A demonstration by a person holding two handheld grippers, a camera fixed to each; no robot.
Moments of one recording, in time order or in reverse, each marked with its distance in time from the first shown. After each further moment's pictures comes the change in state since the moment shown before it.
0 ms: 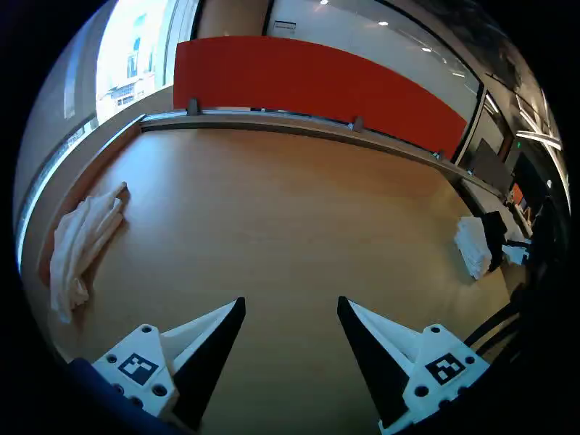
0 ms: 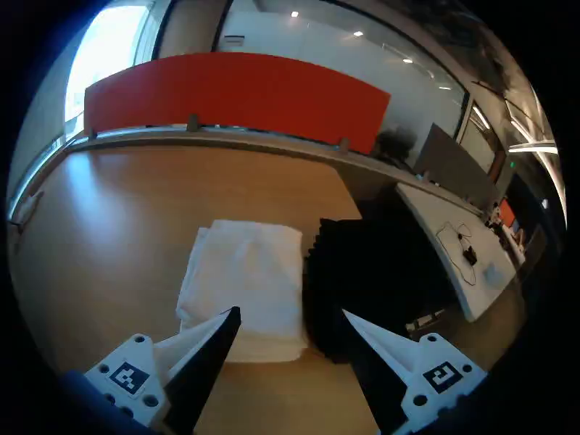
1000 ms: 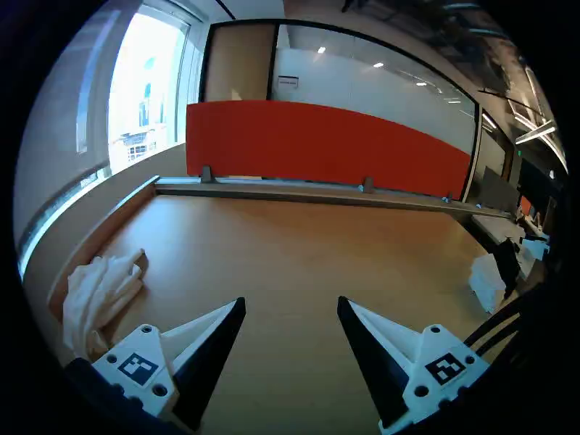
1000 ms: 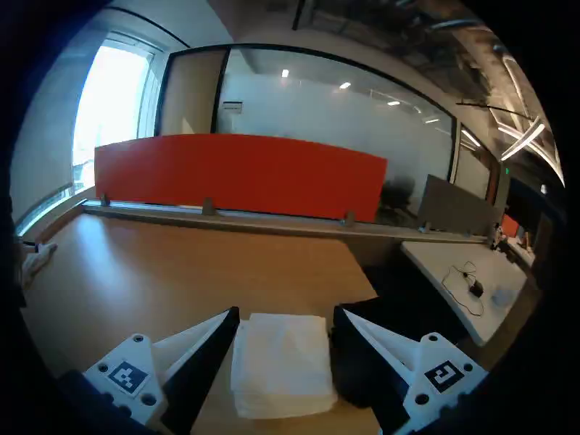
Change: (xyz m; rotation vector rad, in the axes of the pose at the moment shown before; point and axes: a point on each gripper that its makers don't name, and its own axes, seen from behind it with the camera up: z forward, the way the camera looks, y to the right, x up) left arm 0.090 -0.018 -0.007 0.077 0.307 0.051; right arm 0.109 -0.041 -0.041 0.039 0.321 0.084
